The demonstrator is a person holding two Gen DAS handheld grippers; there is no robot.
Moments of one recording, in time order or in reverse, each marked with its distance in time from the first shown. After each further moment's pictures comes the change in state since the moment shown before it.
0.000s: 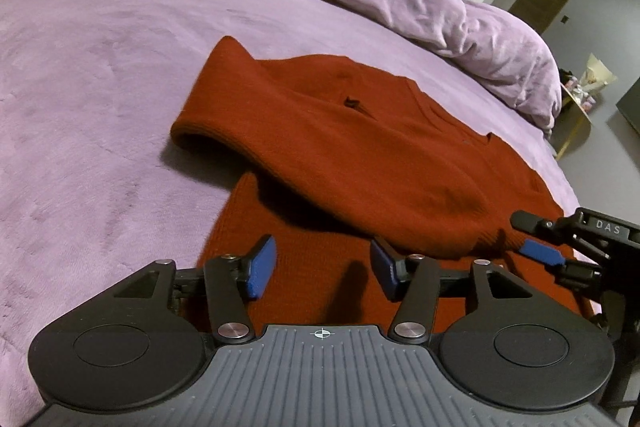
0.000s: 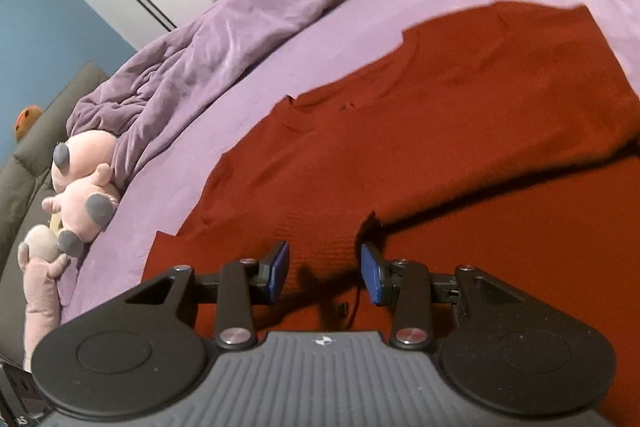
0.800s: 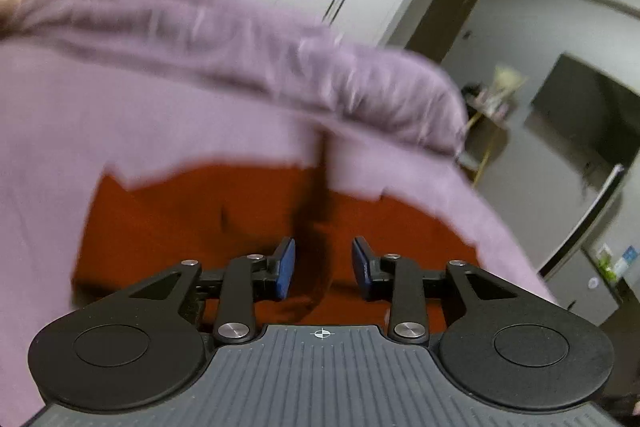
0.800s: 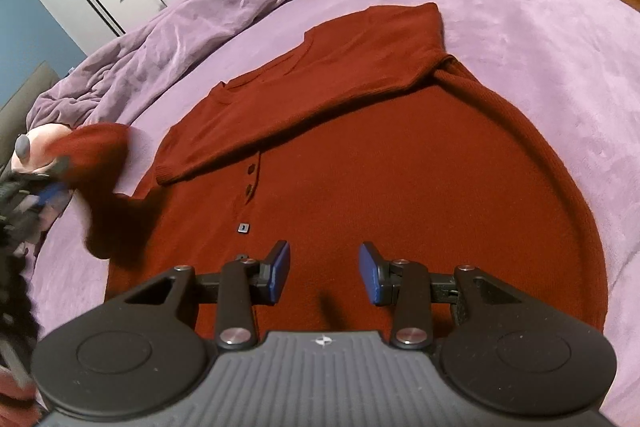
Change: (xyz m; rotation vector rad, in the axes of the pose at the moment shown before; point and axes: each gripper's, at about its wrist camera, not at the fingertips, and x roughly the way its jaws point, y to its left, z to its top) left arm -0.017 -0.058 0.035 0.172 -0.127 -0.205; right arm -0.123 -0.024 -0.077 0.039 -0.026 -0.200
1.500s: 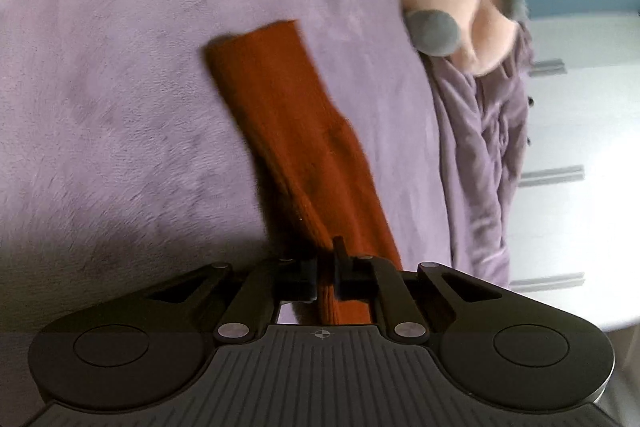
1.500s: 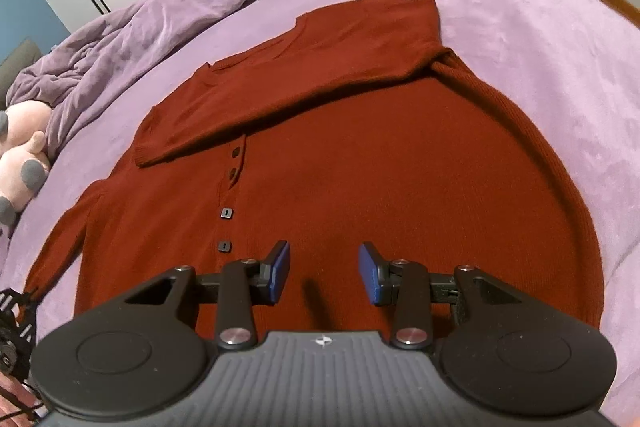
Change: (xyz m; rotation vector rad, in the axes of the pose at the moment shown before) left arm -0.134 0.317 -0.069 -1.128 -0.384 0.304; right arm 0.009 0.013 -0.007 -0.053 0.024 -0.091
